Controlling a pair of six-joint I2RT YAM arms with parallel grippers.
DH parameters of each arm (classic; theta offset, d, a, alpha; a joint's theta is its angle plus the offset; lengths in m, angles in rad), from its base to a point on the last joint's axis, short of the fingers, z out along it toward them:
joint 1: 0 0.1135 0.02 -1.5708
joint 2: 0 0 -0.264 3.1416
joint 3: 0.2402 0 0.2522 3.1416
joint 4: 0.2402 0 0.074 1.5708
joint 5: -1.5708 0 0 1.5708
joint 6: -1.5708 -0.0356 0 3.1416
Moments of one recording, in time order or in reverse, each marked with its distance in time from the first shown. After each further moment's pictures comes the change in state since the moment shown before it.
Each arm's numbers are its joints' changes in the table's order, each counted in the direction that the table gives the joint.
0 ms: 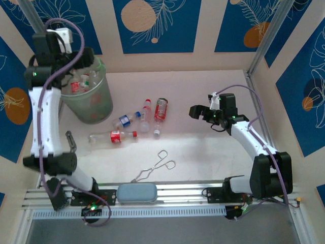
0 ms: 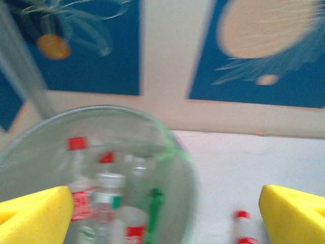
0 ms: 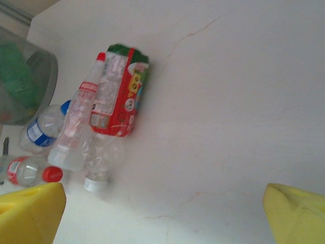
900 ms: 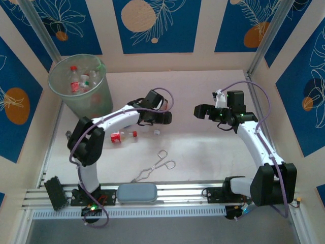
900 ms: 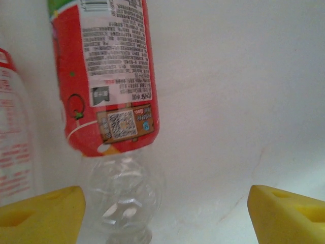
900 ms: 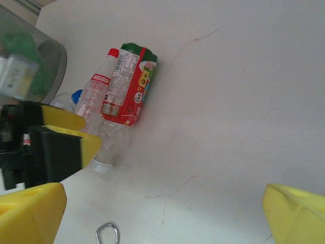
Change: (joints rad) left arm -0.647 0.358 -0.663 -0.449 -0.010 0.387; right arm -0.045 -0.081 0.078 0.186 0.060 0.123
